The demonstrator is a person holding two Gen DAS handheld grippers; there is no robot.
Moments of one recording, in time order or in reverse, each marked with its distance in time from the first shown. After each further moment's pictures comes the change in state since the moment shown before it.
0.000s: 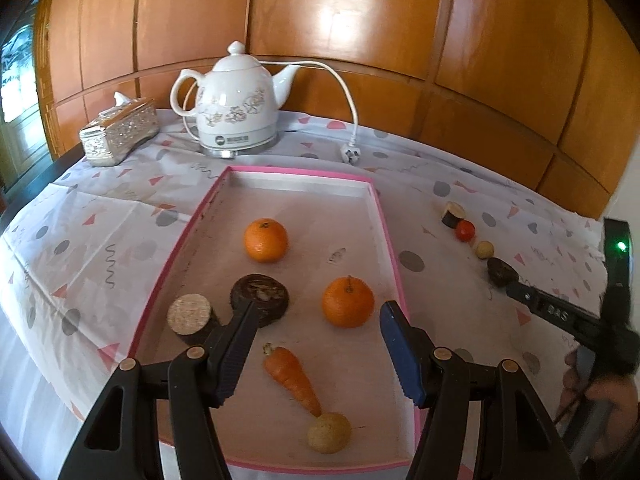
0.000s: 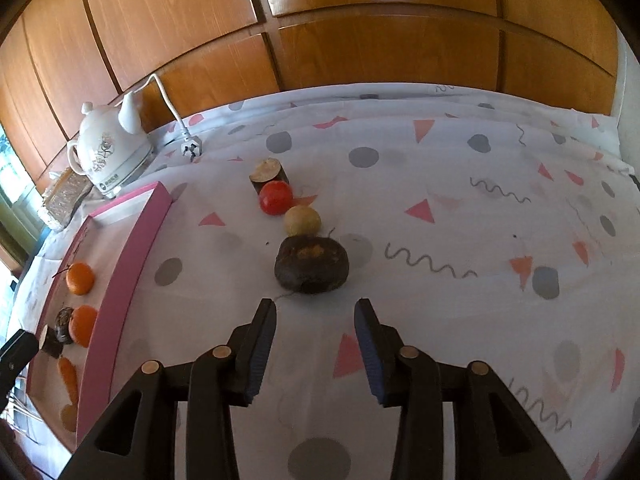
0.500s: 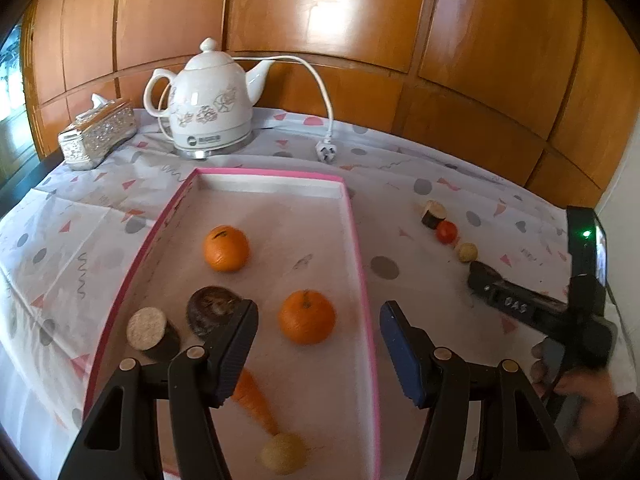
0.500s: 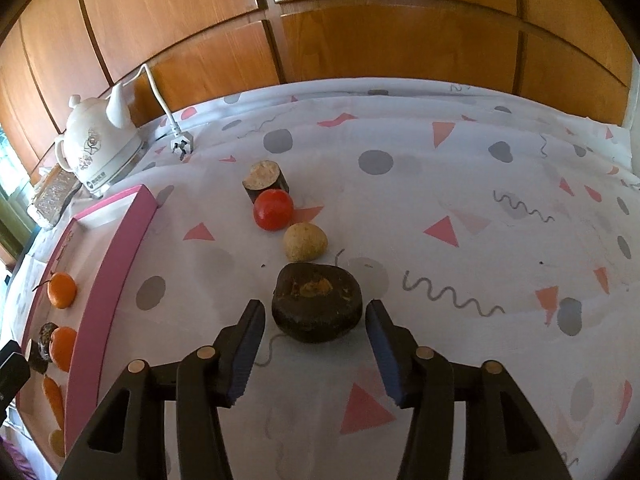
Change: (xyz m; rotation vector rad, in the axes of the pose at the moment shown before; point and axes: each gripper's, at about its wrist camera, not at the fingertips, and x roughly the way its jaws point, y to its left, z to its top) left arm 0.014 -0.023 0.013 0.010 0.016 -0.043; right arm 0.032 0.007 0.017 -0.016 0.024 -0.012
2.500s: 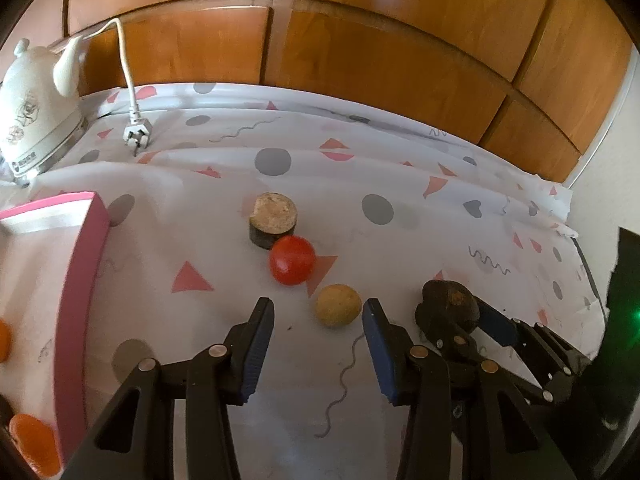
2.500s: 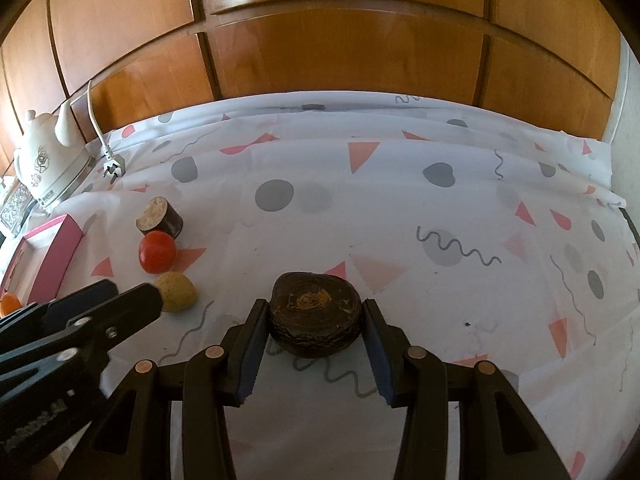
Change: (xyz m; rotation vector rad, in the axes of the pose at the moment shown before) left arm 0.144 -0.158 0.049 0.097 0.165 -0.183; right arm 0.015 -0.065 0.026 -0.018 -0.040 -0.114
